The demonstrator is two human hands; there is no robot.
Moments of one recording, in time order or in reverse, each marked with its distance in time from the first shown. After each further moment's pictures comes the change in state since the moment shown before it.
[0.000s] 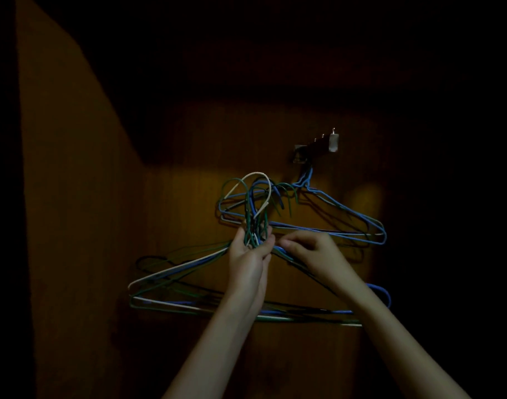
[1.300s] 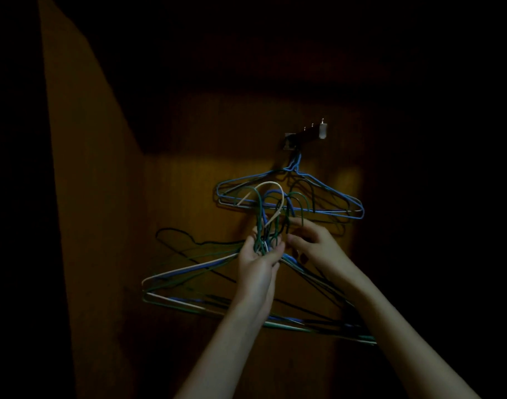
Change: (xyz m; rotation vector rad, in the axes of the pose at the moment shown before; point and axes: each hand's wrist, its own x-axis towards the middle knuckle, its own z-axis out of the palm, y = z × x) left_hand -0.064 0.004 -0.025 0.048 -0.081 -0.159; right_hand -0.057 -0.027 0.012 0.133 0.044 0.111
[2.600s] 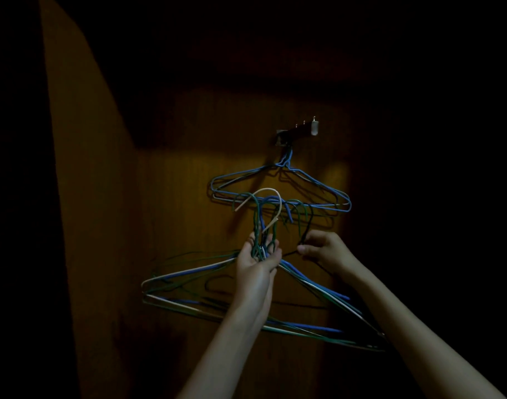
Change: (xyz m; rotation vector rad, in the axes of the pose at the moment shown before) left_hand -0.018 -0.009 -0.015 0.038 -0.041 -0.031; right_hand -0.008 0.049 -0.027 -0.054 0.023 0.140
